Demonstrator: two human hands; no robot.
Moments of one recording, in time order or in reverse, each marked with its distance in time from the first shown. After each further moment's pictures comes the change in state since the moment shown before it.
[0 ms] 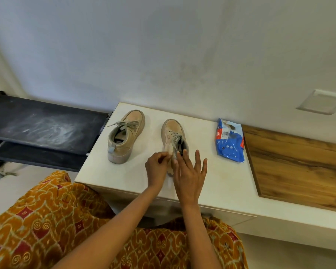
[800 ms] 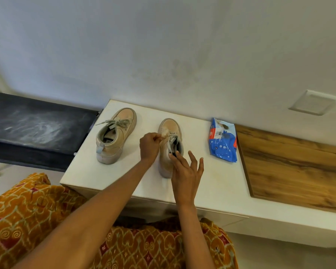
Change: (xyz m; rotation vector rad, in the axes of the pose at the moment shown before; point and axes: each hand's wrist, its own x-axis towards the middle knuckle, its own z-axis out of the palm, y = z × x) left_hand 0.079 0.001 0.022 0.240 -0.034 0.092; right_hand 0.010 0.007 -0.010 0.039 -0.071 0.017
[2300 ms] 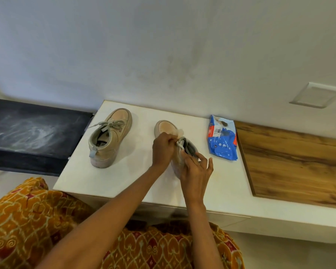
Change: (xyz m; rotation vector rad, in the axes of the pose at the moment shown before) left_hand -0.021 0.028 0.031 -0.073 -0.028 0.152; right_hand 0.008 0.029 0.003 0.077 -0.002 0.132
